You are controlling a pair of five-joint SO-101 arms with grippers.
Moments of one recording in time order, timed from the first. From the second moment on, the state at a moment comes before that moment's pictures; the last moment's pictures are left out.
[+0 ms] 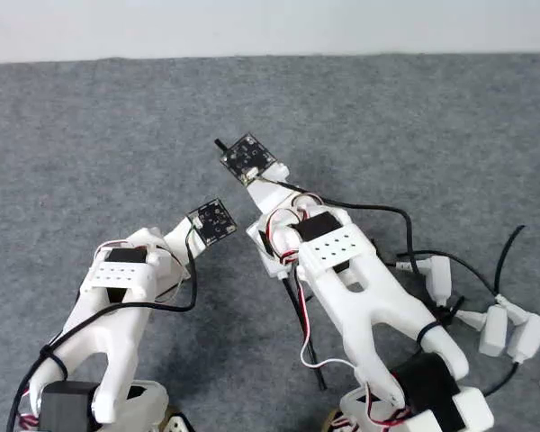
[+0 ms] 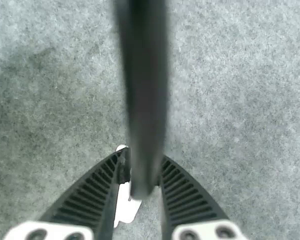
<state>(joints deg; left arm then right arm) -1.2 -16.5 59.0 41.9 -50.0 -28.0 -9.6 34.8 39.6 17.3</state>
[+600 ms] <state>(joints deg) -1.2 -16.5 59.0 41.9 -50.0 -28.2 -11.6 37.6 35.9 17.0</state>
